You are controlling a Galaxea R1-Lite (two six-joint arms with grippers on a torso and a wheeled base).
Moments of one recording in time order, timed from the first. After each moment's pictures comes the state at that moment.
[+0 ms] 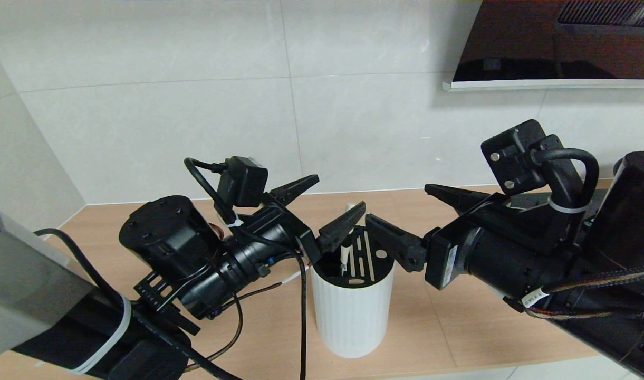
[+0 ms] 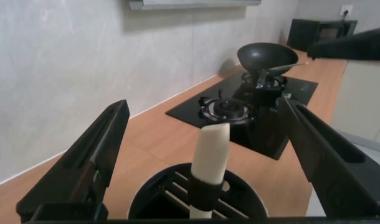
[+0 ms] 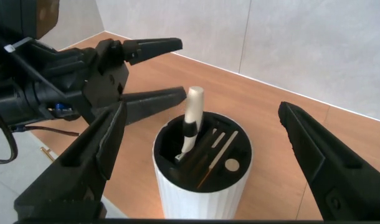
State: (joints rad) left arm -0.59 1.91 -0.60 -1.57 -0.27 -0.09; right arm 0.93 1.53 -0.74 -0.82 -0.27 -0.01
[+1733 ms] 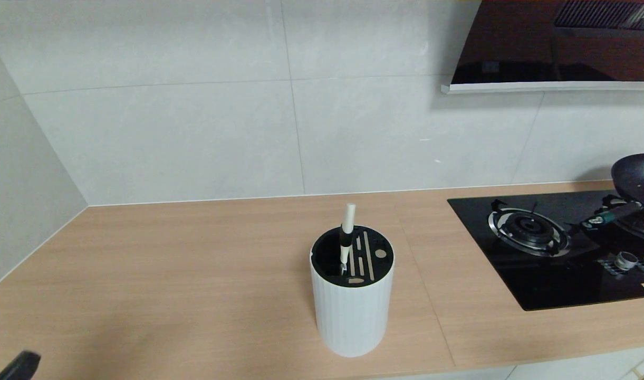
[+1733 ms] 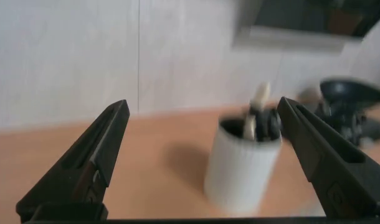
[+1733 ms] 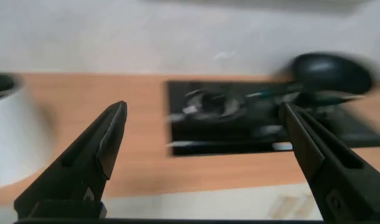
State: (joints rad) left arm -0.19 0.41 -0.10 -0.54 -0.16 -0.18; right arm 0.14 0.16 -0.41 0.10 -0.28 -0.15
